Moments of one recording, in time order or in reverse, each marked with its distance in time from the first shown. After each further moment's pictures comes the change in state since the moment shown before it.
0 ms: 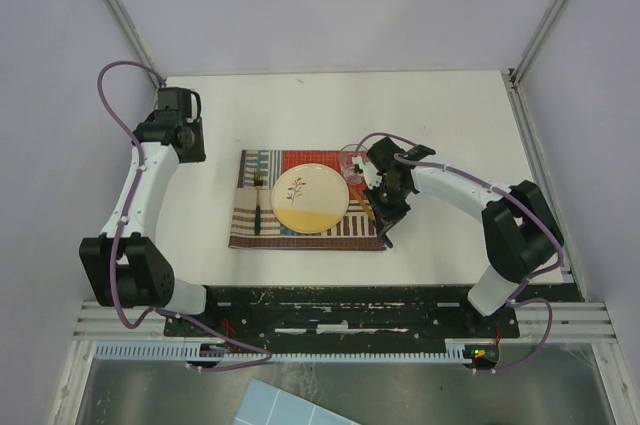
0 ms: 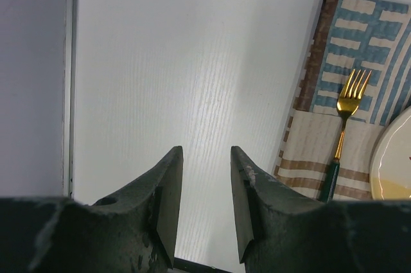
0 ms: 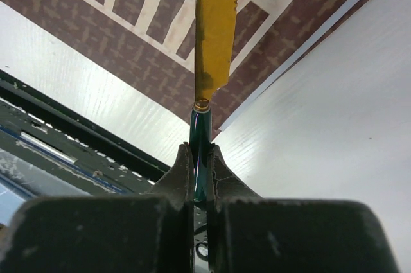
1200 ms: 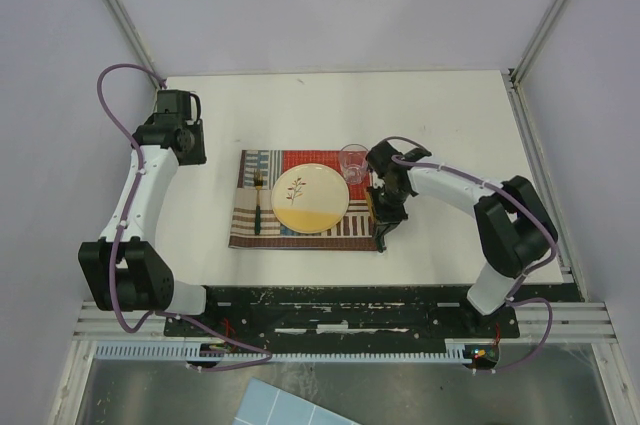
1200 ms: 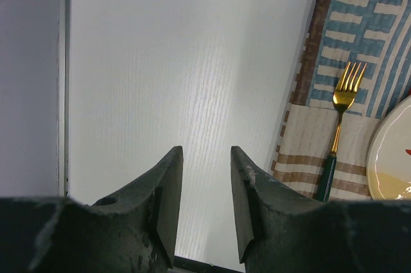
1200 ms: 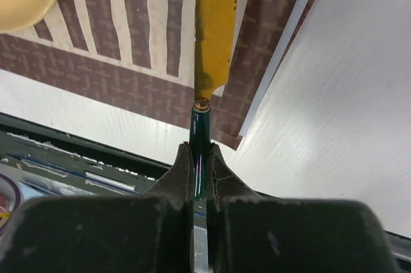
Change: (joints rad) left arm 0.000 -0.034 -0.026 0.000 0.019 0.000; right arm -0.004 0.017 -0.041 0.032 0.007 0.378
